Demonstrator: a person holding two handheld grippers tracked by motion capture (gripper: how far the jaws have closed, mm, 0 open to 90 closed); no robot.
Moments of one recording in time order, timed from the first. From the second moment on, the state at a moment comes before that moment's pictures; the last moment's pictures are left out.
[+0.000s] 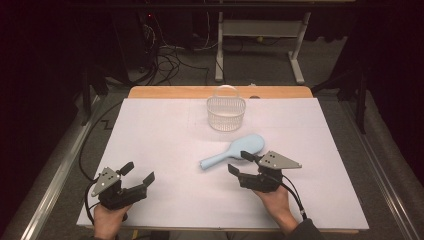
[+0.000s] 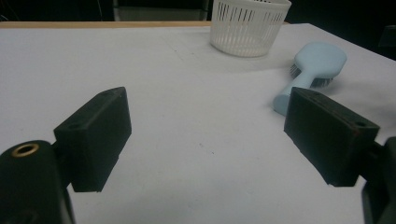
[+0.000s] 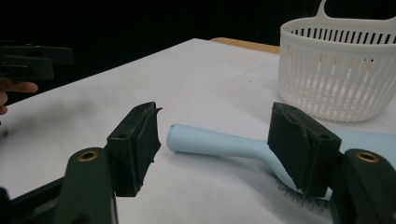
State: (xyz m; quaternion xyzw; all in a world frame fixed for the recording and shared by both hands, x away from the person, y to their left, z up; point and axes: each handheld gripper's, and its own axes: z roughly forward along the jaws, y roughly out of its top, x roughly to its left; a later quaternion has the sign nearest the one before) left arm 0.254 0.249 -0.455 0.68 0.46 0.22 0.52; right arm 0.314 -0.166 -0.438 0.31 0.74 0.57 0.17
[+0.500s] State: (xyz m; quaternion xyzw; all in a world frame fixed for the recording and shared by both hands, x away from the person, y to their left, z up) left arm 0.254 0.249 -0.455 0.68 0.46 0.22 0.52; right arm 0.328 -0.145 -0.435 0.30 0.76 0.56 0.15
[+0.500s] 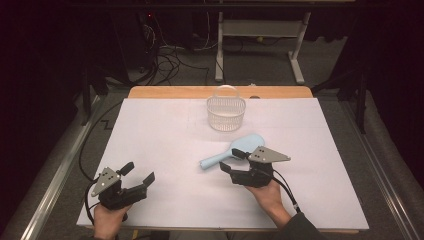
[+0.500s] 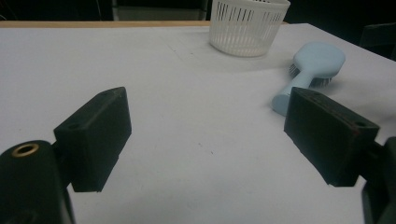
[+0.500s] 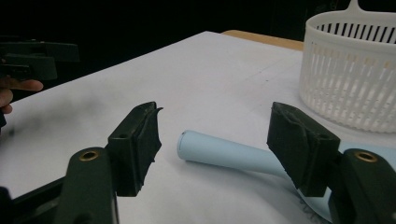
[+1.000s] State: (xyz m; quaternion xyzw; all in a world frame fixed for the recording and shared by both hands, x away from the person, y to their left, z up) left arm 0.254 0.250 -0.454 0.68 0.46 0.22 0.52; right arm 0.349 -0.121 -0.429 0.31 0.79 0.52 0.11
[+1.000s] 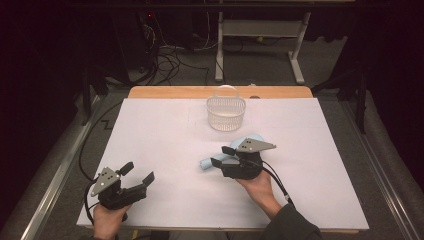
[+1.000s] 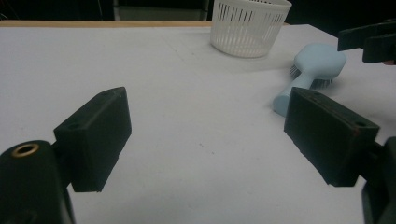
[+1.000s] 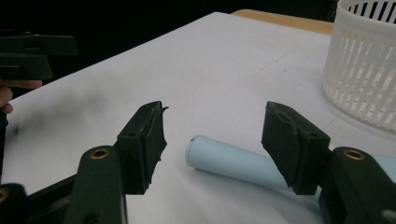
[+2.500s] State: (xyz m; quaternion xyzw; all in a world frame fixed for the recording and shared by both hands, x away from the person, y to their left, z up) left arm 0.253 0.250 -0.455 0.68 0.46 0.21 0.53; right arm 0.409 -0.059 -0.403 0.33 0.90 0.29 0.03
